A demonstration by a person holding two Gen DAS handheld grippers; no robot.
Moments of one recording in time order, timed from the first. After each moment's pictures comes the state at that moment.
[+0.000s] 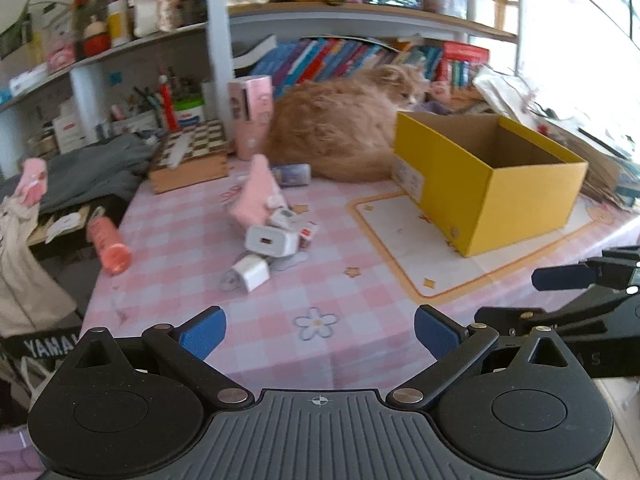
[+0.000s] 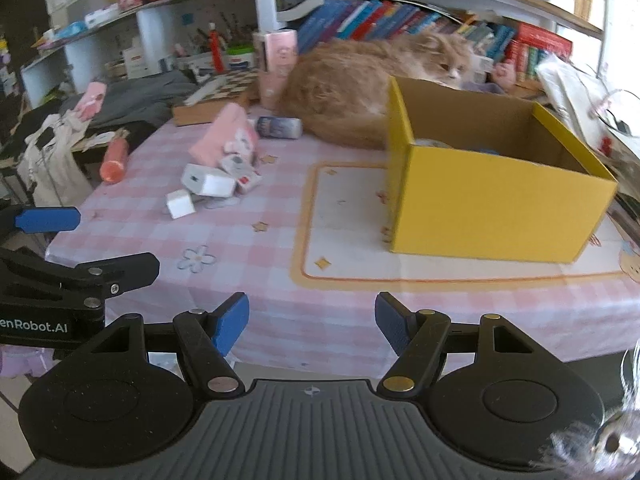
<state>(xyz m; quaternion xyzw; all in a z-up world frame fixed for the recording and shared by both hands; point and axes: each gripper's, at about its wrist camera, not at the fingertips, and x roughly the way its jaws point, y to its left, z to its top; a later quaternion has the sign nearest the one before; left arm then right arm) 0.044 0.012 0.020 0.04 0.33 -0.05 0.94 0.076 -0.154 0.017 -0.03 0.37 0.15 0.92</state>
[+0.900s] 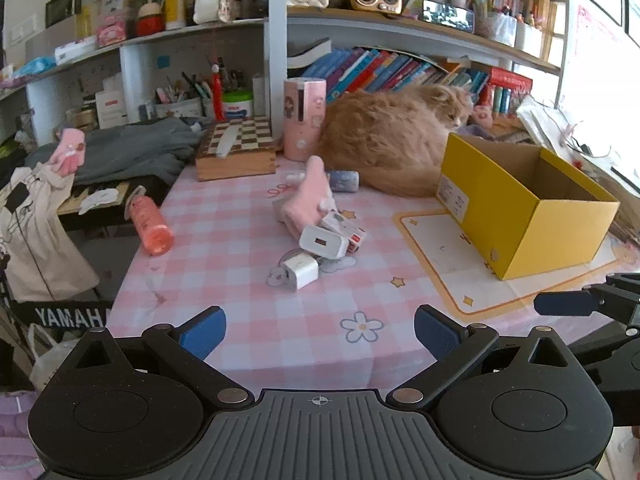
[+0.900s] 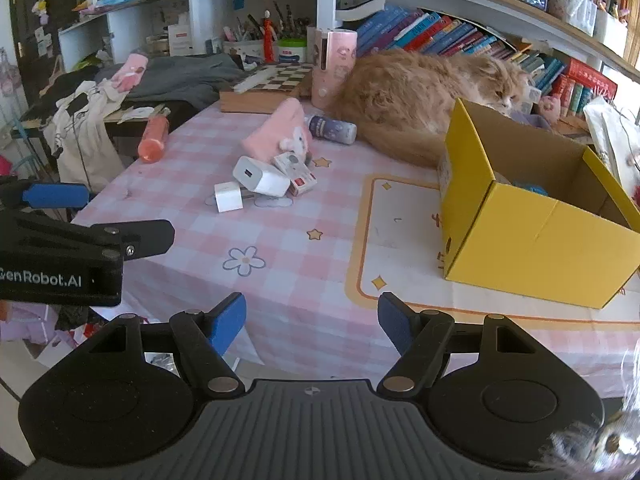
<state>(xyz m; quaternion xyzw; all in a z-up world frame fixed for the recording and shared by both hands) 0.041 0.046 0.024 -0.01 0.32 -0.01 0.95 0.079 -0.109 0.017 -0.08 0.36 0.19 0.91</state>
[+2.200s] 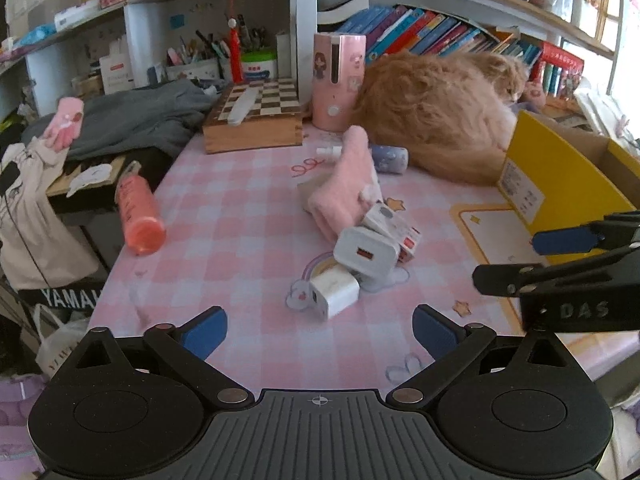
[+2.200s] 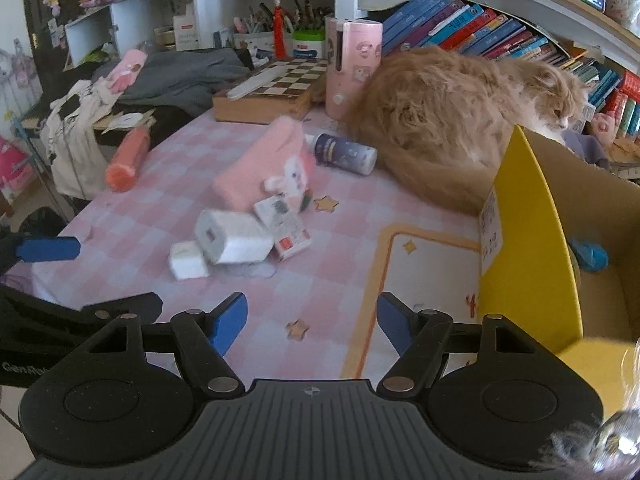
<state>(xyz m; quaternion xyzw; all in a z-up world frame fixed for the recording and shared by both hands) 0.137 0.057 -0.015 -0.01 0.37 0.04 0.93 0.210 -0.089 0.002 -0.09 0.38 0.24 0.89</state>
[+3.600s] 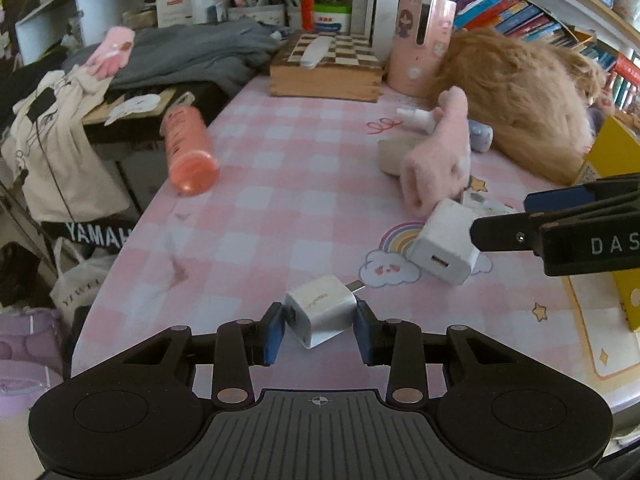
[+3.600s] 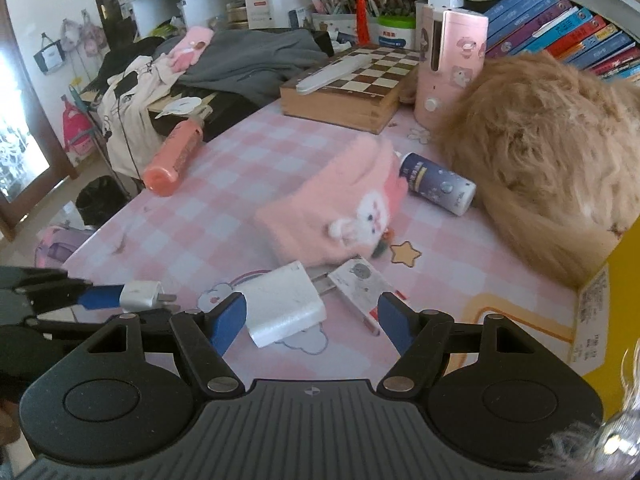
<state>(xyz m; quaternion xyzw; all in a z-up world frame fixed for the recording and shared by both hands) 0.148 0.097 -0.043 -0.07 0.43 0.11 0.89 0.277 -0.038 -0.008 -0.11 0.40 0.37 0.83</state>
